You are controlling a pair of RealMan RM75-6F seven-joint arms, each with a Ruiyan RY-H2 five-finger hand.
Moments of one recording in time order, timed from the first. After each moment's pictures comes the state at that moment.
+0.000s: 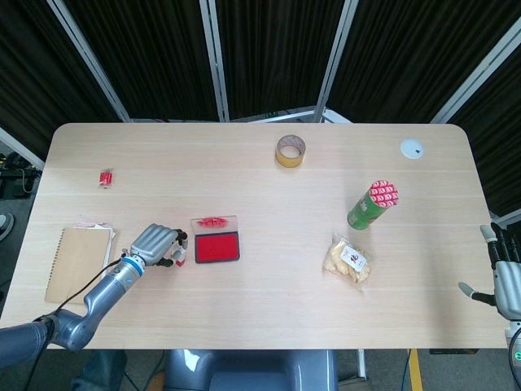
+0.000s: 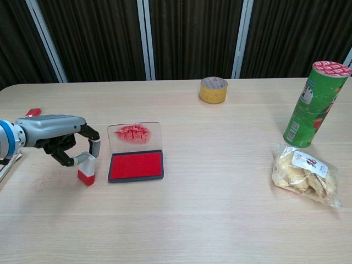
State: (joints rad) left arm -0.72 -1.48 -0.04 -1.38 1.21 0.76 0.13; right arm 0.09 -1.17 0.12 -1.41 -1.39 1.42 0.08
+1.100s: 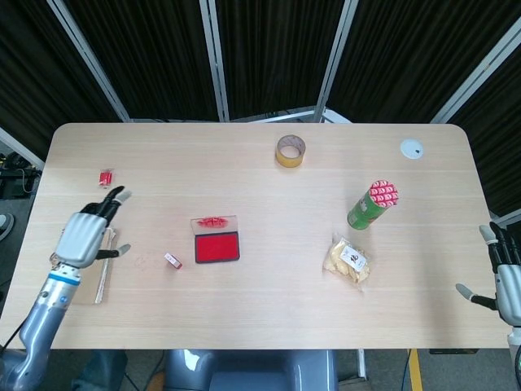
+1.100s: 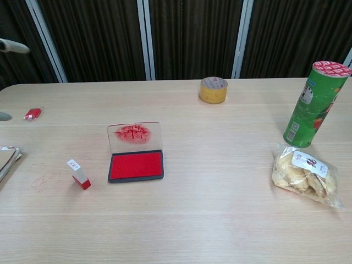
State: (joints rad) left arm -0.42 -1.28 -0.03 -1.54 1.40 1.38 0.08; right arm 0.06 -1.12 0.10 -1.47 -1.47 1.50 0.14
